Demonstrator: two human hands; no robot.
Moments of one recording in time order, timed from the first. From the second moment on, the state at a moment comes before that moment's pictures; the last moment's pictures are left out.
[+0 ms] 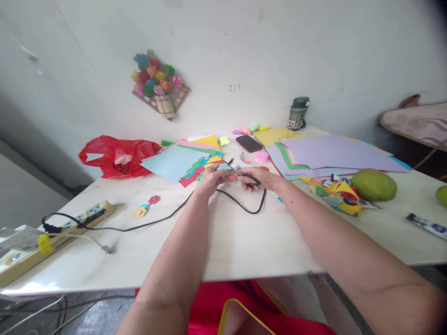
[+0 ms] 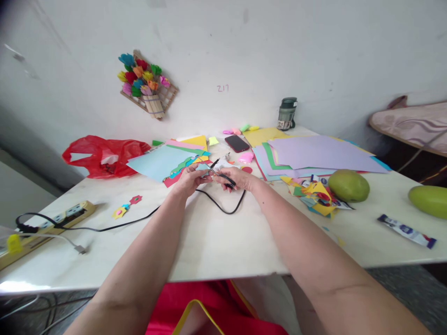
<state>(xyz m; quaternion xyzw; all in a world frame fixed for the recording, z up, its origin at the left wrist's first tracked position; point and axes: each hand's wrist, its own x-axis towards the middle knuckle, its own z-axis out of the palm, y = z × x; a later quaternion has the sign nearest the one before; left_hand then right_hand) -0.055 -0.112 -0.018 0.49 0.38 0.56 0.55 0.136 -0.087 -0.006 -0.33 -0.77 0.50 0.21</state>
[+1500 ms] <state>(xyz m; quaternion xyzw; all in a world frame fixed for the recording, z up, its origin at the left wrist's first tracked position) -0.053 -0.112 -0.018 0.49 0.39 0.56 0.54 0.132 -0.078 -0.019 -0.33 -0.75 0.52 0.23</state>
